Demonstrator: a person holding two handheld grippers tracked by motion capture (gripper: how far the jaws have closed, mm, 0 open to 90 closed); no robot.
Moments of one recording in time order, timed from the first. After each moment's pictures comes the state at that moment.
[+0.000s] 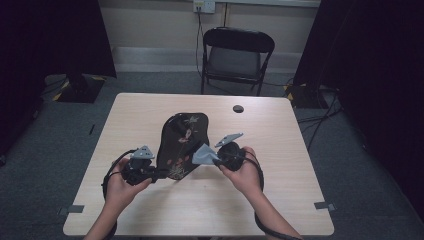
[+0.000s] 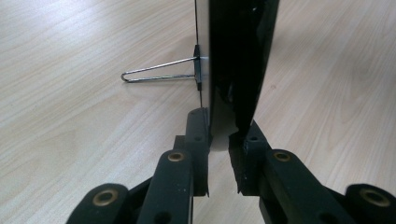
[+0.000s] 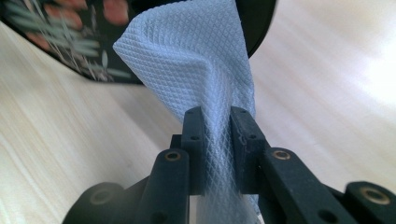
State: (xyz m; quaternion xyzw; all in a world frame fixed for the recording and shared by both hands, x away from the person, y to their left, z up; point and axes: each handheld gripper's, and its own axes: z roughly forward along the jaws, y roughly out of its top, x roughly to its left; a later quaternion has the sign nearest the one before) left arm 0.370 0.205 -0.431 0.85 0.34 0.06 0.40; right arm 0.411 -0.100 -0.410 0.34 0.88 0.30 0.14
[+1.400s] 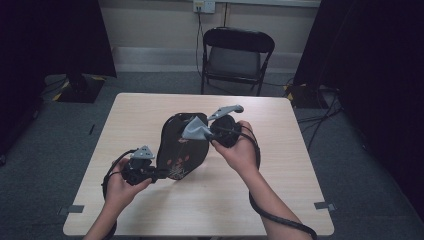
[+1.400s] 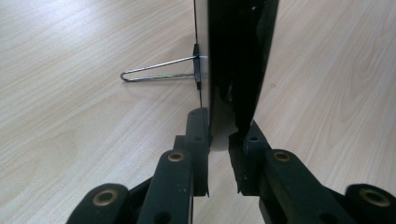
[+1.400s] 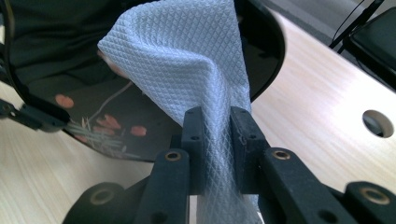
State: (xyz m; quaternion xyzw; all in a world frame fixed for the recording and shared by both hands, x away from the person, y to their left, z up) left arm 0.370 0.204 -0.430 0.85 0.34 0.06 0.40; right arm 0.424 -0.075 -0.325 0.31 0.87 0.34 0.18
